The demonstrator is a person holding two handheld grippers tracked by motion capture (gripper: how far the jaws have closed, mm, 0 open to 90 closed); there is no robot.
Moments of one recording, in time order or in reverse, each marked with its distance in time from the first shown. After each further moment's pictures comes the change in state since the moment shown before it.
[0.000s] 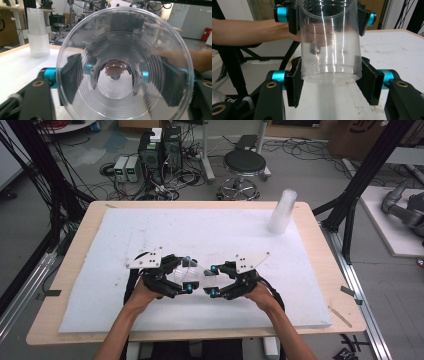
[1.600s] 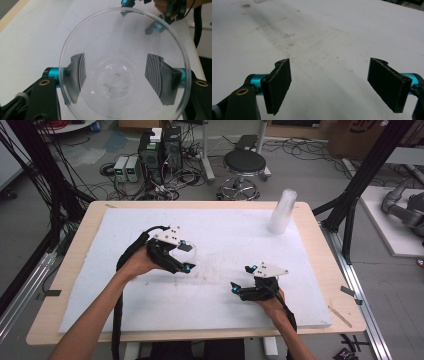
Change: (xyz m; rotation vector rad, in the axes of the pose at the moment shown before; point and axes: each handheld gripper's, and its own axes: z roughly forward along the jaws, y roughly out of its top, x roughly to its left) left arm 0.058 0.049 0.017 0.638 0.135 0.130; right arm 0.014 -0.059 -0.048 0.220 -0.691 0.214
